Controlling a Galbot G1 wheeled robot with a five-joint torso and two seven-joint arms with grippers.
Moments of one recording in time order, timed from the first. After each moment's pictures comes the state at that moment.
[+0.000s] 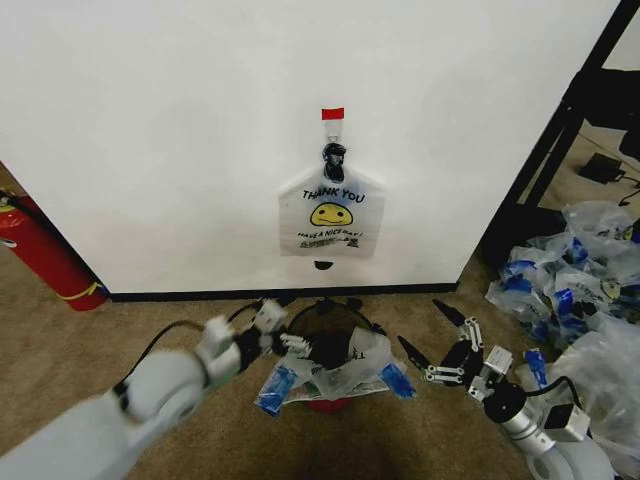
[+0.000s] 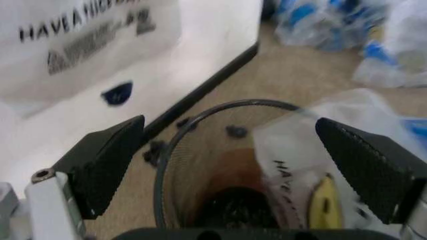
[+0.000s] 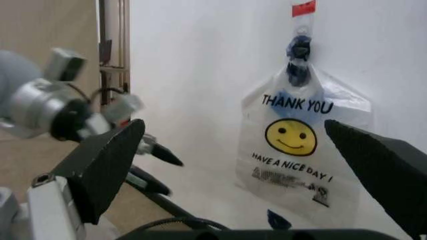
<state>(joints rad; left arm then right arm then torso) 0.77 -0.72 0.21 -2.00 -0.76 0.45 -0.01 -1.60 0.94 0.55 1.94 0.68 0.55 -0.63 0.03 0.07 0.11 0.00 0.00</state>
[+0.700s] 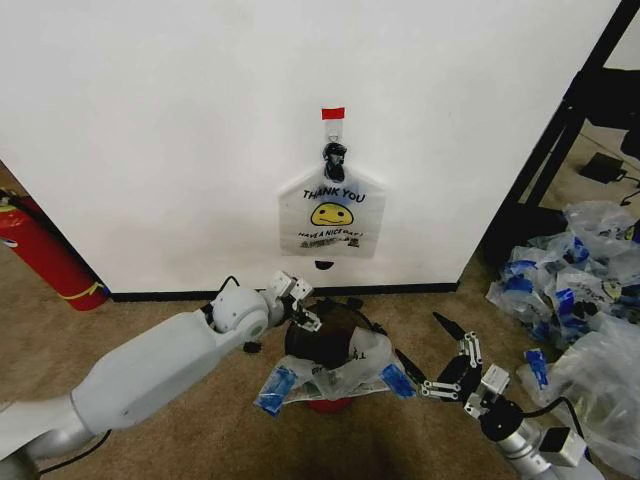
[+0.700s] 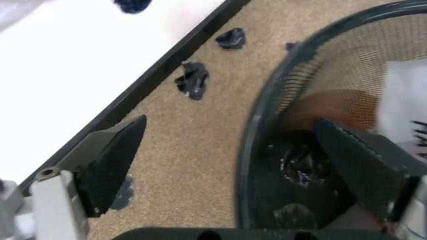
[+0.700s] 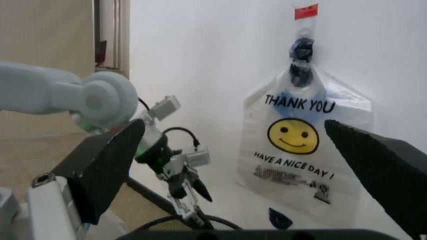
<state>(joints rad) 0.38 -0.91 0.50 -1.61 -0.83 0.75 -0.09 -1.66 1.02 0.56 1.96 0.61 0.59 -0.64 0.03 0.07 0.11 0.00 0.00</state>
